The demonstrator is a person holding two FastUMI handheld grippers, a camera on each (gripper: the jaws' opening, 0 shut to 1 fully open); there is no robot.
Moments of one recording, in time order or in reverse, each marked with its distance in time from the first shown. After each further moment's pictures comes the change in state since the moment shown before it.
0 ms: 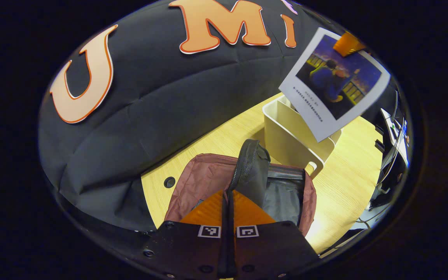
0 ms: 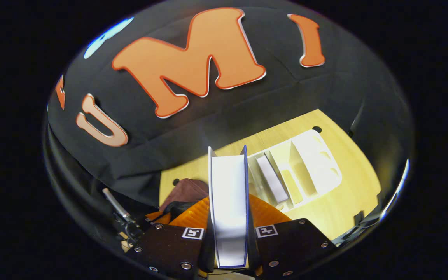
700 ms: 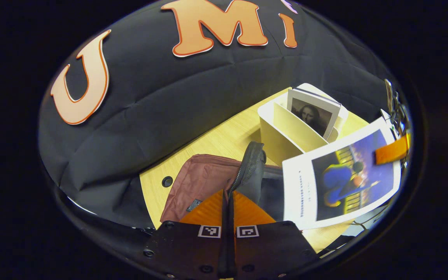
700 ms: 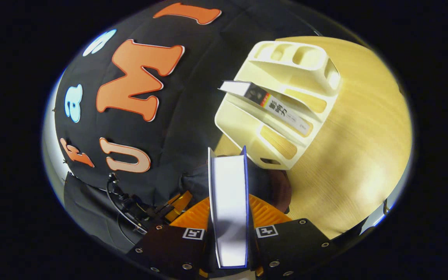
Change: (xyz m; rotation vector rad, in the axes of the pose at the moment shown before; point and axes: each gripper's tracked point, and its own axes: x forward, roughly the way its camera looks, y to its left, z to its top) left arm -0.010 -0.022 0.013 -0.003 0.017 -0.003; right arm 0.053 -0.029 -0.198 0.575 0.062 0.286
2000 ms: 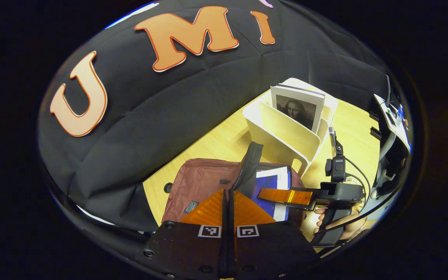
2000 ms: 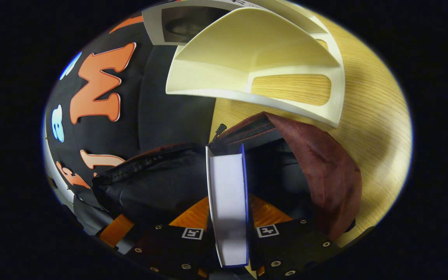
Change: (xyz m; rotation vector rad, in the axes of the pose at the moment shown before) left arm -0.015 -0.027 0.002 0.107 -0.020 0.009; right arm 0.172 -0.018 -0.084 0.218 -0.063 0.074
